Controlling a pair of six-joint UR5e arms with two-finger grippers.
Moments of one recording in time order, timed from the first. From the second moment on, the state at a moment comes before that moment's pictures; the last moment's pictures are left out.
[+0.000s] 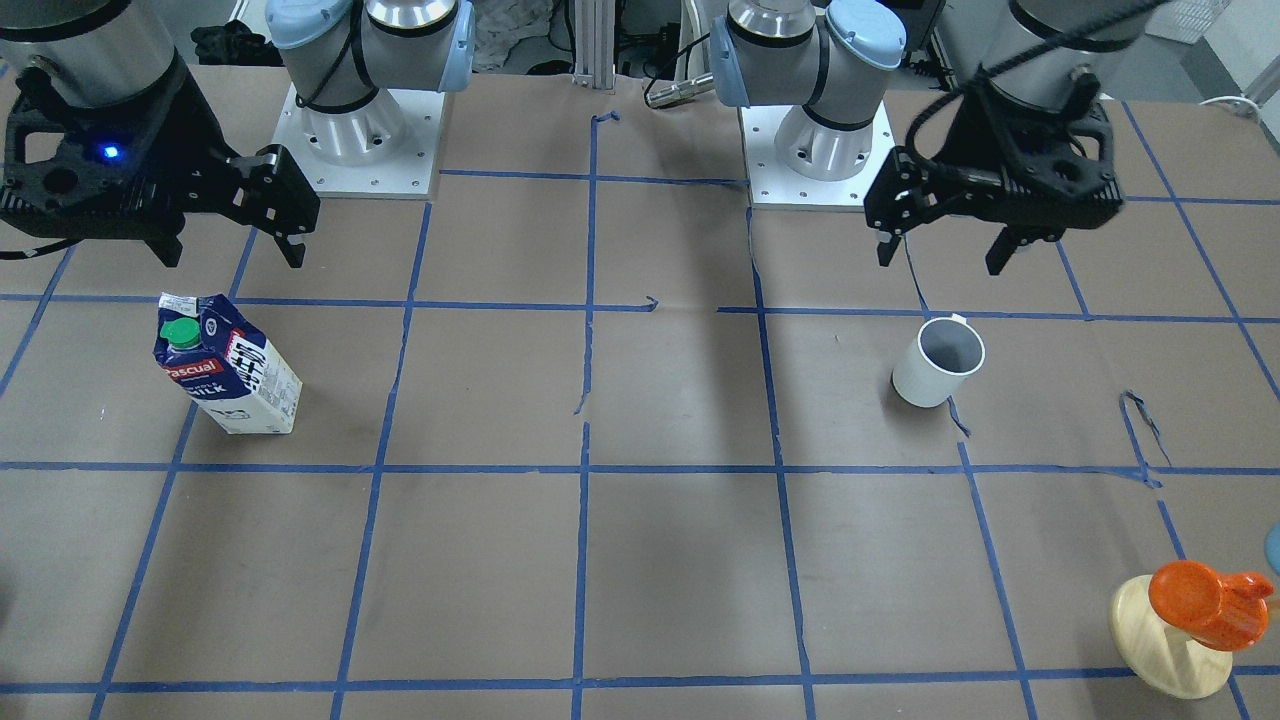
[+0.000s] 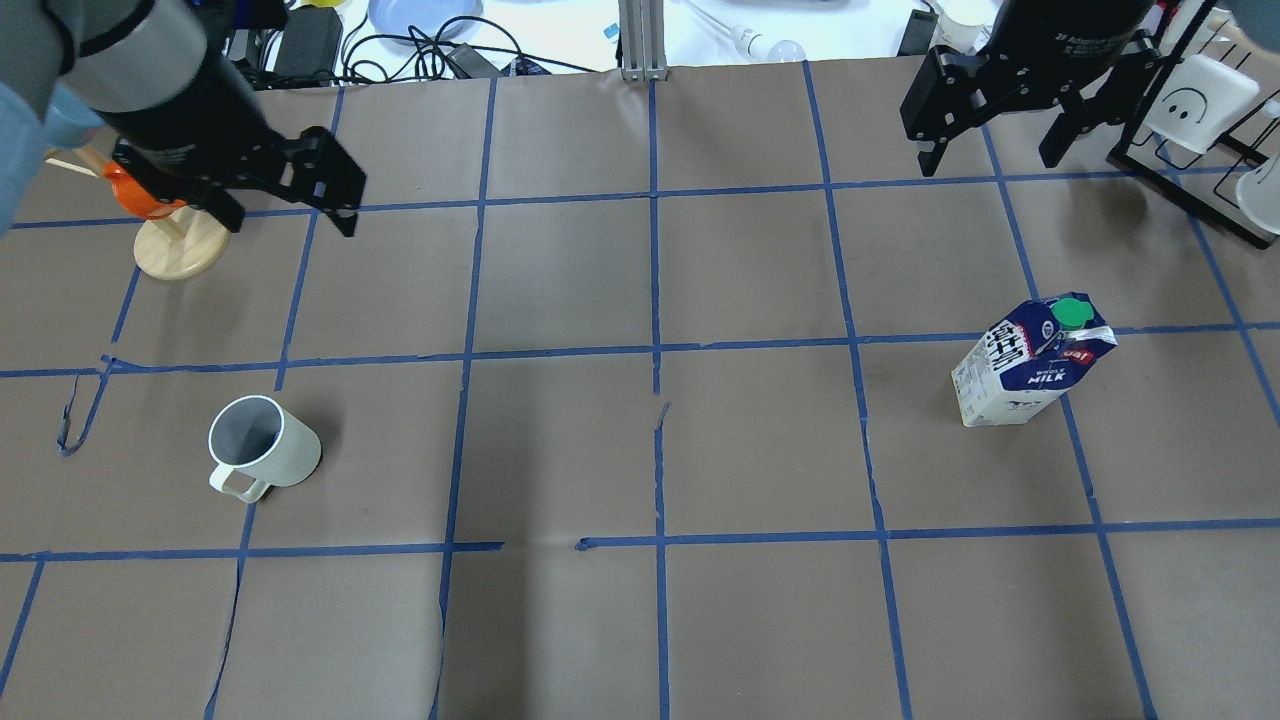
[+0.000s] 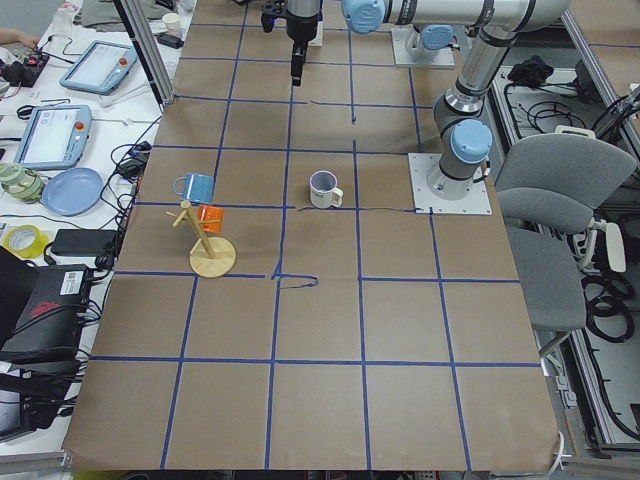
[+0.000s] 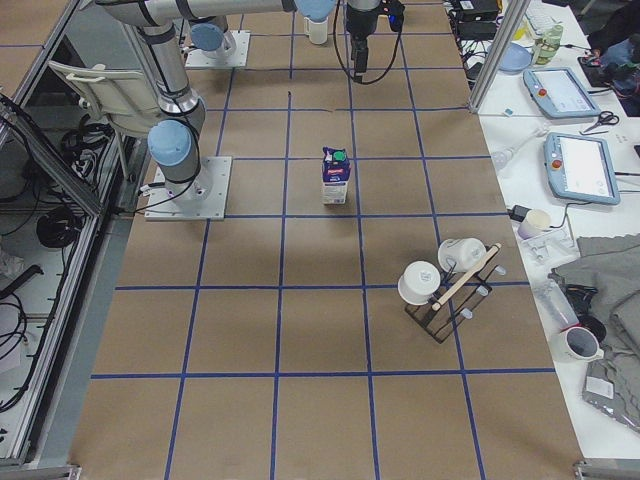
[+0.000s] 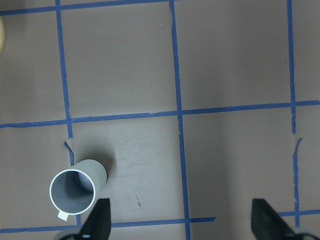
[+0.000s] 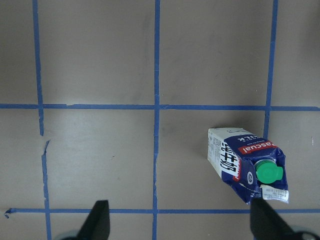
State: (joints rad) left arm -1.41 -1.53 -1.61 -1.51 1.58 0.24; right arm 1.53 -1.51 1.41 -1.48 -1.58 -0.06
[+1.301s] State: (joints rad) left arm -1.12 -1.63 -1.94 -1.19 1.58 0.51; right arm 1.53 -1.51 1.41 -1.47 -1.58 -0.06
